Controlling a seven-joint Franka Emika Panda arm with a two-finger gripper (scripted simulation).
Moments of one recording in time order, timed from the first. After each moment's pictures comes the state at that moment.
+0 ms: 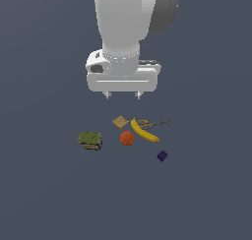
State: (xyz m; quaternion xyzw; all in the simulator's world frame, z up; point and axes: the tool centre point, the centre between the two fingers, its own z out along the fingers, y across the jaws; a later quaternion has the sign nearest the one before) arm -0.010 -0.009 0.306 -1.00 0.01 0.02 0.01
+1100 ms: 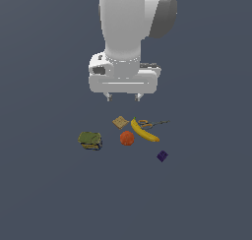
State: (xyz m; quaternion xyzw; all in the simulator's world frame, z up) arm -0.013 -0.008 0.297 -1.00 0.01 0.01 0.00
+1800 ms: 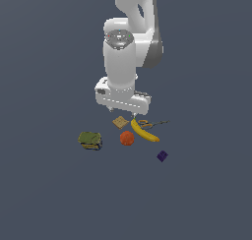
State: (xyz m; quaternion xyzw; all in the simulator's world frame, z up) arm -0.032 -0.014 0.196 -0.99 0.15 0.01 0.00
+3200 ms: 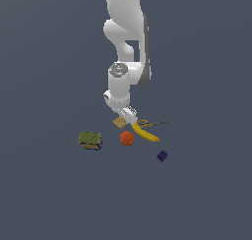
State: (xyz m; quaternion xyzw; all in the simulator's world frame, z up) arm -0.113 -0.027 0.061 -0.92 0.39 0.00 0.00
